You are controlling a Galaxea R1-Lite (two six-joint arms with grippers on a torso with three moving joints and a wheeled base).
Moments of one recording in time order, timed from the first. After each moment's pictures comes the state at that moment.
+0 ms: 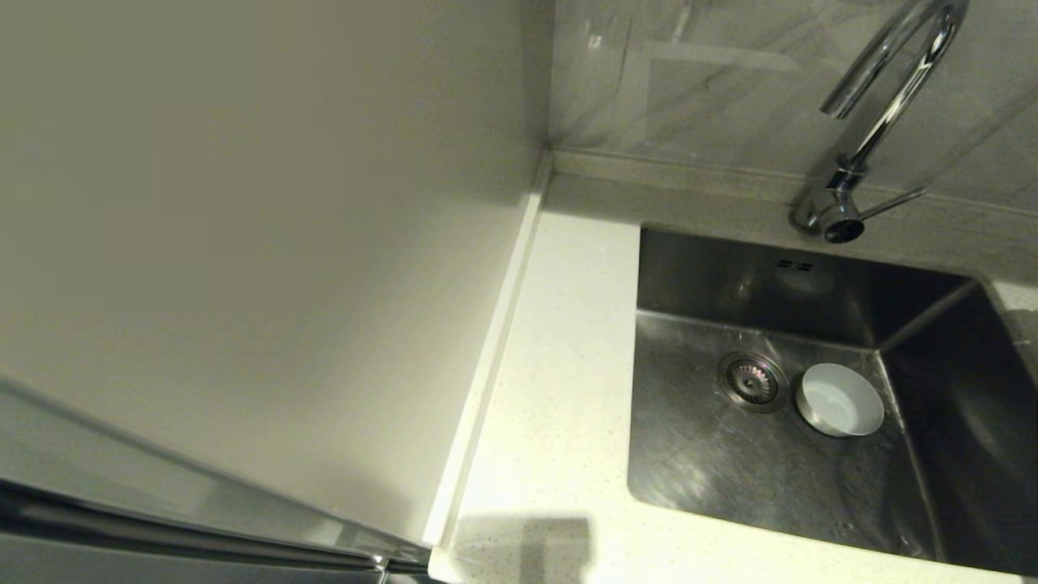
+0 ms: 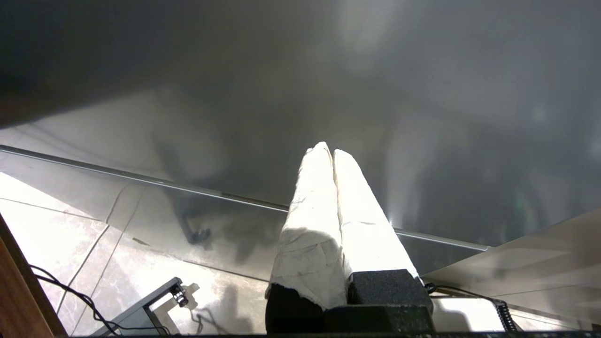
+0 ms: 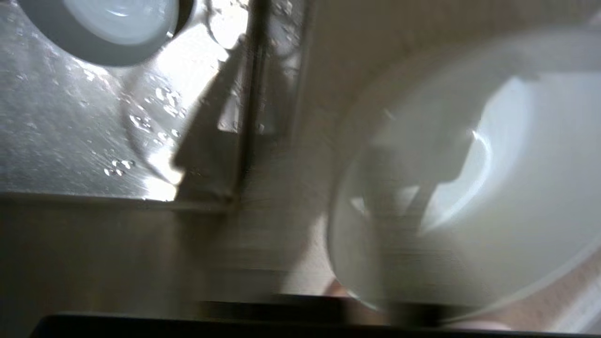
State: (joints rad) left arm 0.00 0.00 0.00 0.00 0.01 -0.02; right arm -0.76 2.04 -1.78 0.73 0.23 -0.55
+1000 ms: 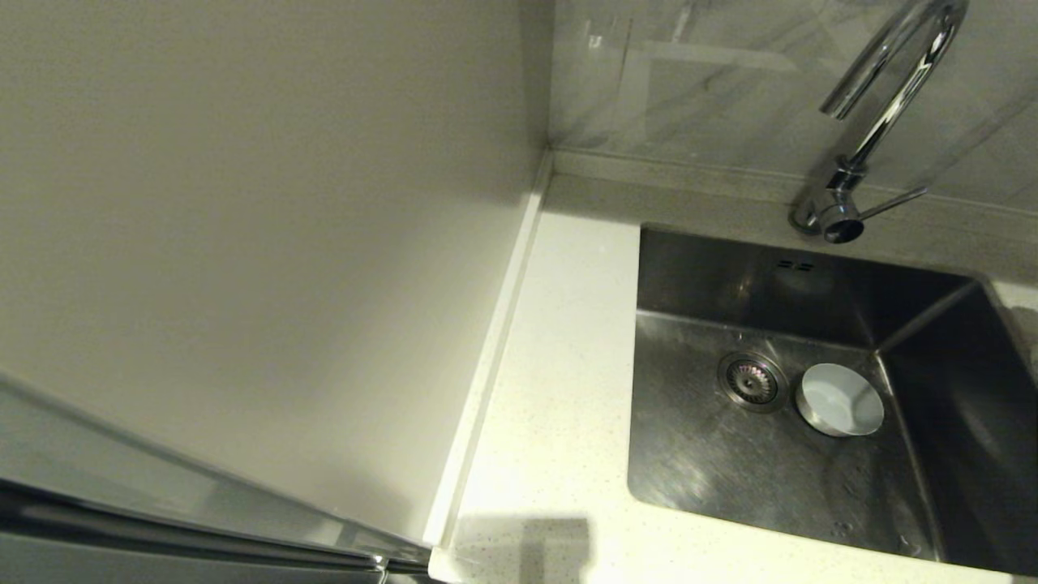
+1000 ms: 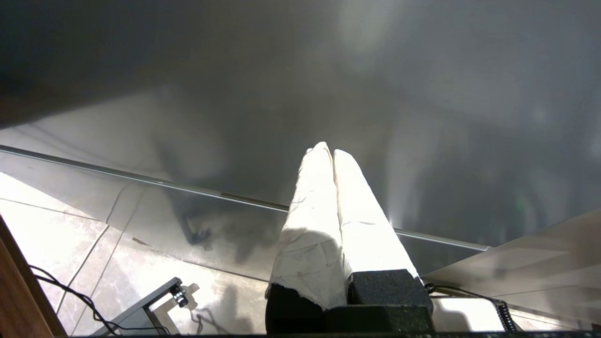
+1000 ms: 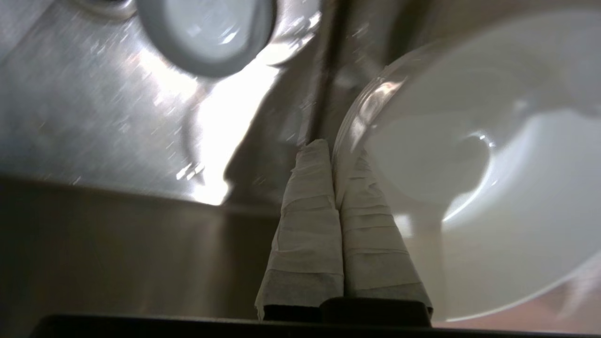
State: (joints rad) left arm 0.00 0.00 0.00 0.00 0.01 -0.02; right arm -0.70 1.97 -1.71 0.74 0.34 -0.50
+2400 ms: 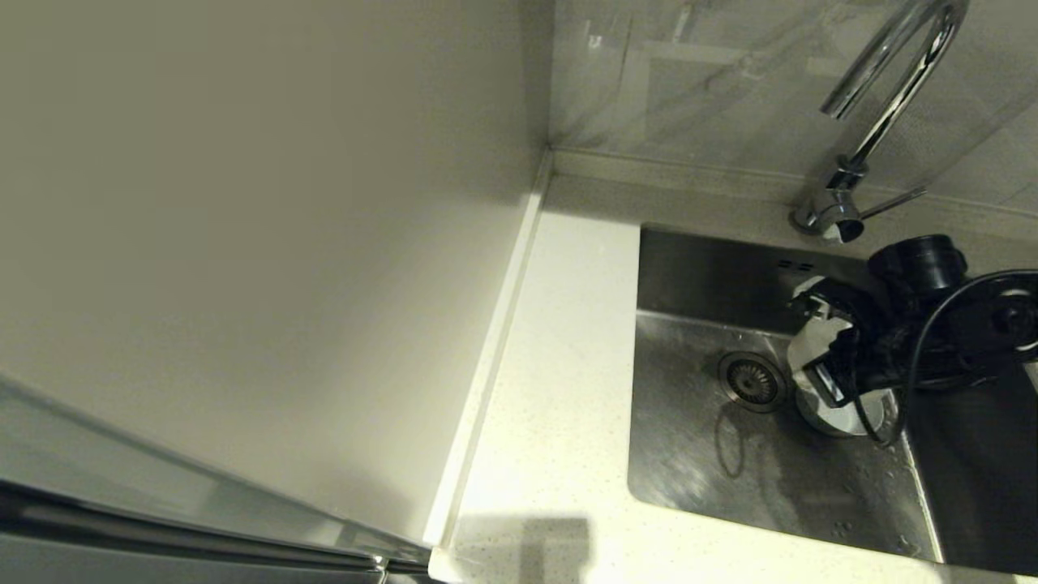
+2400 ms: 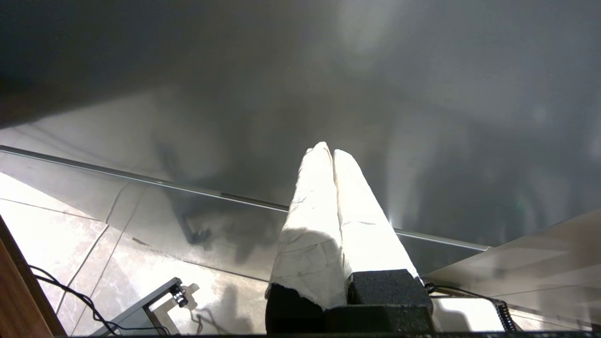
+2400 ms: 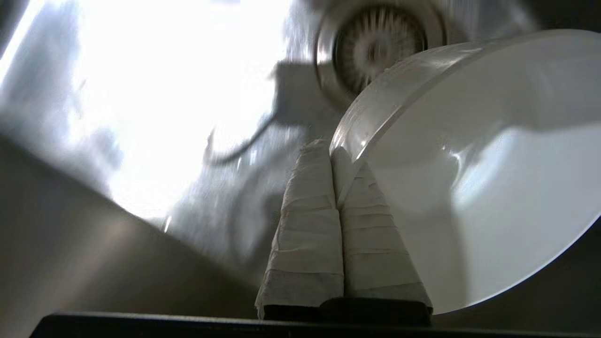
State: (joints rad) left arm 0.00 0.00 0.00 0.00 0.02 -0.02; right arm -0.02 1.88 -1.17 0.10 0.07 -0.46
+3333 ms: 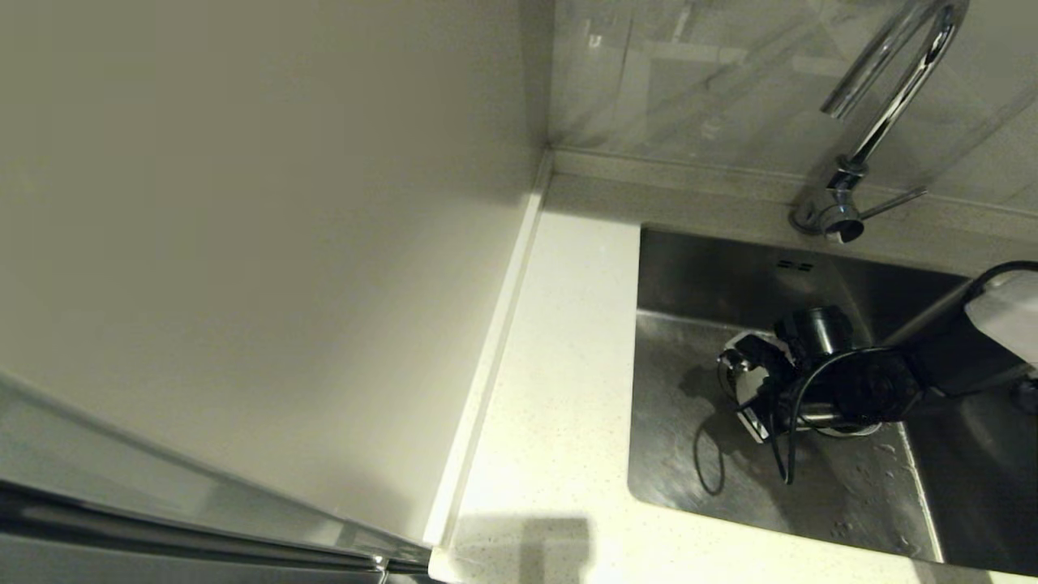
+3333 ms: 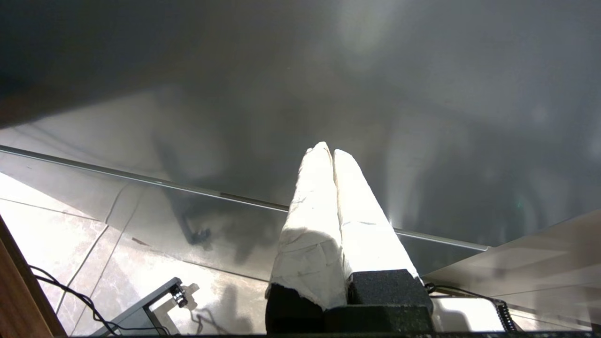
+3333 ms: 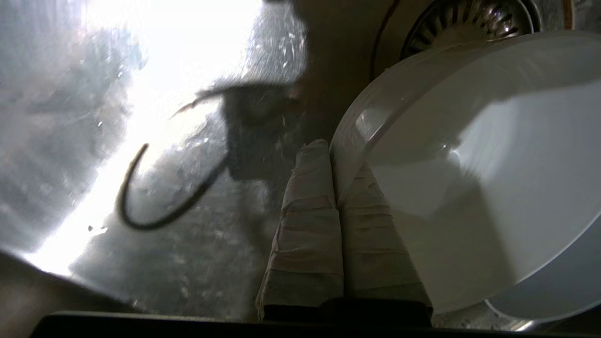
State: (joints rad) left arm 0.00 0.00 0.00 0.00 0.01 -0.02; right arm 0.07 2.16 -1.10 -0.22 -0.04 -0.46
